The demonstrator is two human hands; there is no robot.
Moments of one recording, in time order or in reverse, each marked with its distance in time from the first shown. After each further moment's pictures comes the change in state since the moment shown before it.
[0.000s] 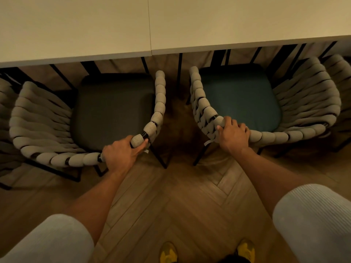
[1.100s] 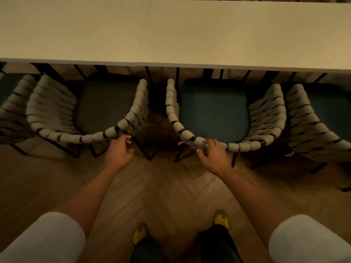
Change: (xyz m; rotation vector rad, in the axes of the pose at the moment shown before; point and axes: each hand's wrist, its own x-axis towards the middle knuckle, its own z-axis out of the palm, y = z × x) left_hand -0.080 0.150 -0.090 -0.367 -0.279 -0.250; right_hand -0.056 0.140 -0.116 0.244 -0.193 -0.279
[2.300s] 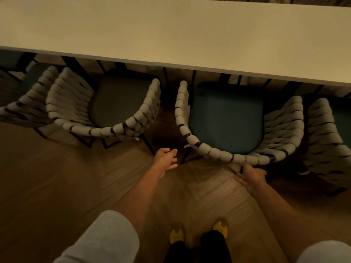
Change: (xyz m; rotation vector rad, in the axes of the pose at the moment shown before) left_hand -0.019 0.121 0.101 -1.081 -0.254 -0.634; right_hand 0.016 0.107 -0.034 1.058 0.109 0.873
